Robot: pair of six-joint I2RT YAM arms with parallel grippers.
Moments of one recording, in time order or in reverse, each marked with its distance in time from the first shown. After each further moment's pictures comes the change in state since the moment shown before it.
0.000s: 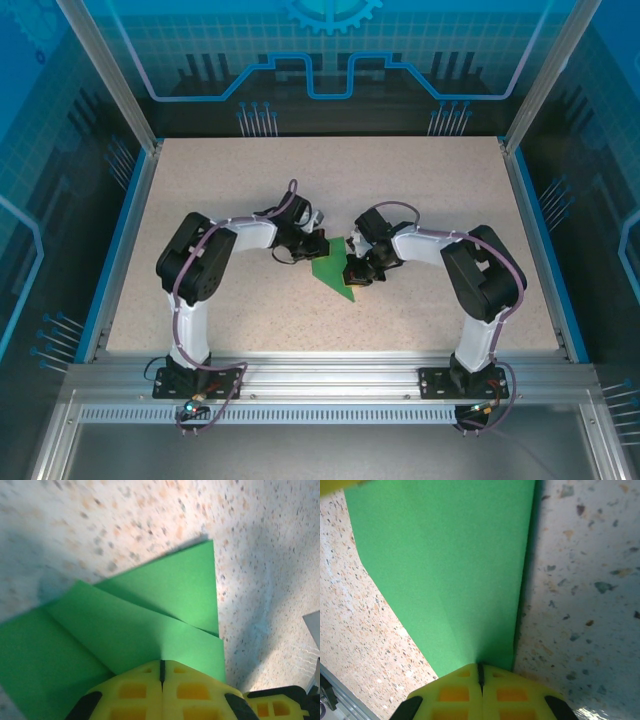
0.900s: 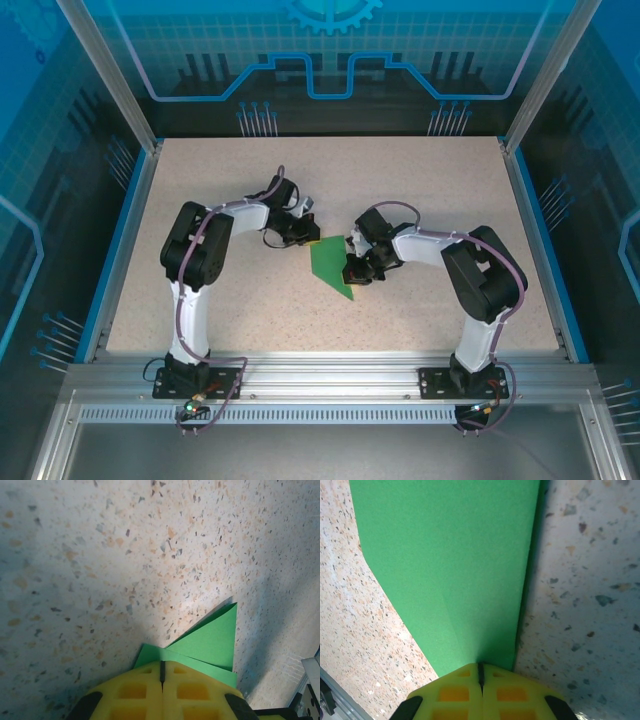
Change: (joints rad) left arm 0.117 0.116 0.180 -0.136 0.084 0.082; right arm 0.002 -0.006 -0.012 0.038 0.007 0.000
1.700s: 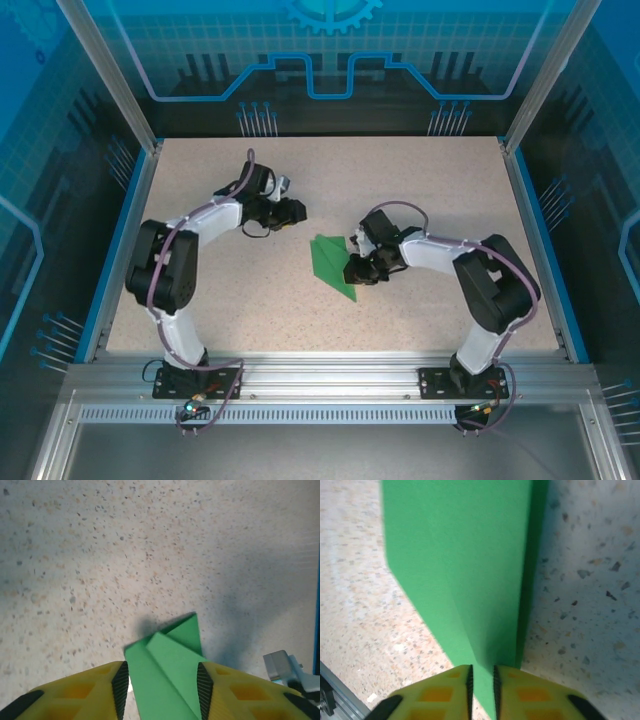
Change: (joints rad) left arm 0.073 -0.306 -0.135 0.003 -0.092 -0.028; right arm -0.002 -0.122 -0.066 0.045 0.024 0.019
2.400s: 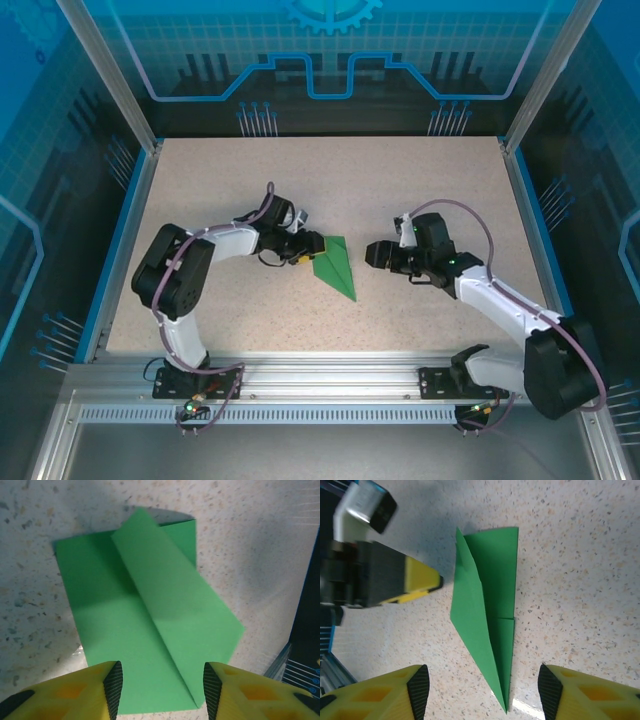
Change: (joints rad) left arm -0.148 0.026 -0.200 0.177 0.079 -0.191; right arm -0.162 -0.525 -0.285 0.214 0.040 0.100
